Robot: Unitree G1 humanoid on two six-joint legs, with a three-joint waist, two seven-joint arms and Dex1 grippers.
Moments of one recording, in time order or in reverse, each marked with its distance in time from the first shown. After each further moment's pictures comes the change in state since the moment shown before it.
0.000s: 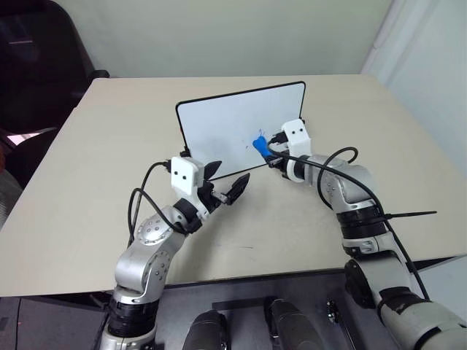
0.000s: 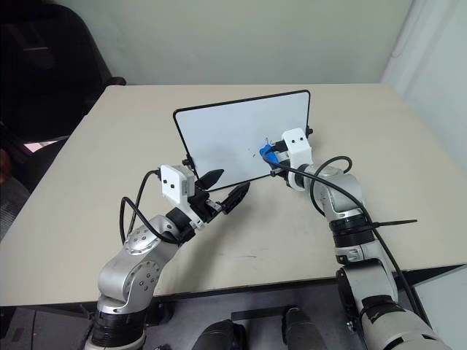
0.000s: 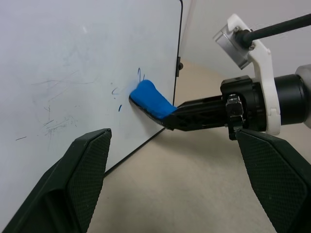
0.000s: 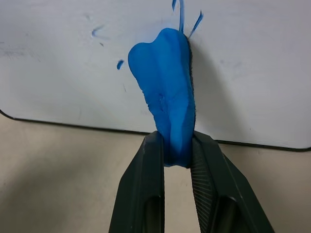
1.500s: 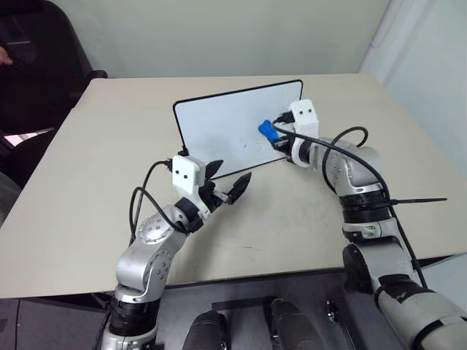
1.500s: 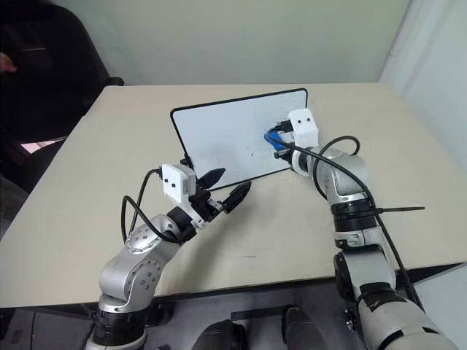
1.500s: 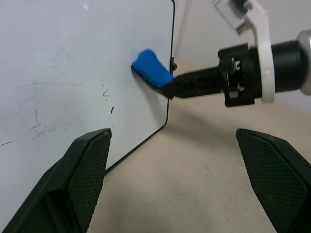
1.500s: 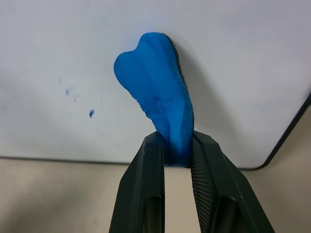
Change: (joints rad) left arm -0.008 -0.005 -0.004 0.006 0.001 -0.001 -0.009; right arm -0.121 0.005 -0.089 0.018 -0.023 0.072 -0.047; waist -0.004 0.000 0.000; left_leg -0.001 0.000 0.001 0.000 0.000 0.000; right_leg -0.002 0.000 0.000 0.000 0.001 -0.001
